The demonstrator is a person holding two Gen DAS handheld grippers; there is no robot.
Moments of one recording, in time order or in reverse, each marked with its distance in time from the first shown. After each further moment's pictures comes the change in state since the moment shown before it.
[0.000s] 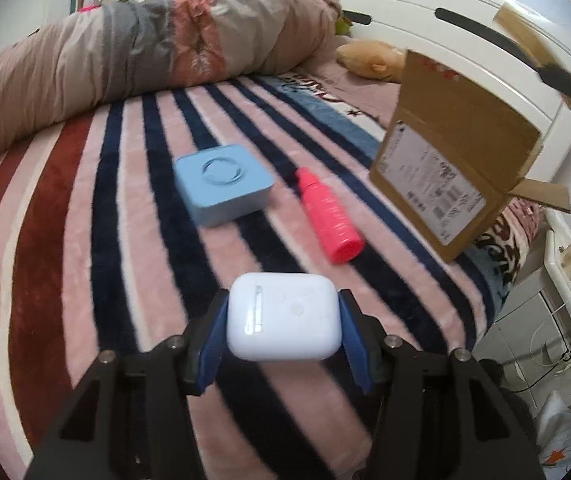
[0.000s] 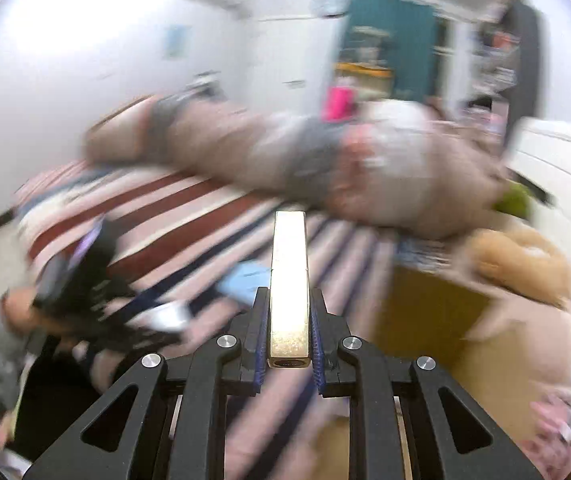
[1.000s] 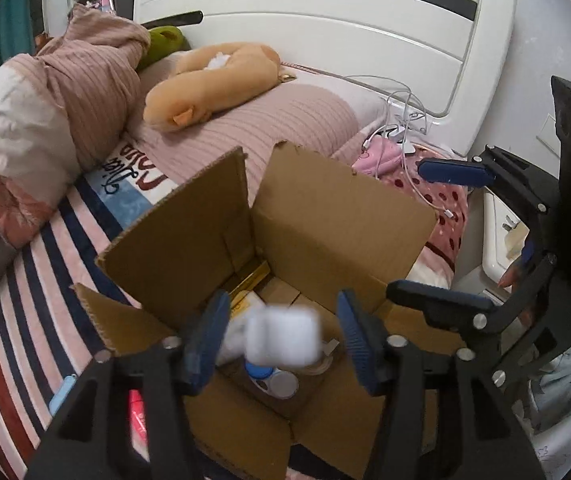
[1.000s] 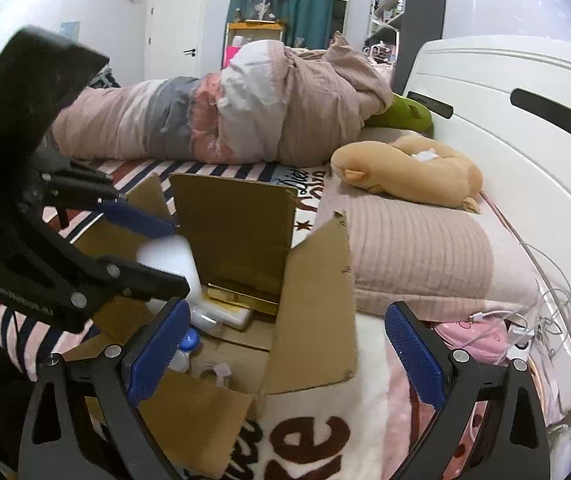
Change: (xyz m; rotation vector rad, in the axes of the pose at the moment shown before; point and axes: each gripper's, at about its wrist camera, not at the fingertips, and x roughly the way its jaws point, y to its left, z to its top) left arm 0.059 -0.222 0.179 0.402 0.102 -0.182; right arm -0.003 -0.137 -0.060 0.165 0.151 -0.198
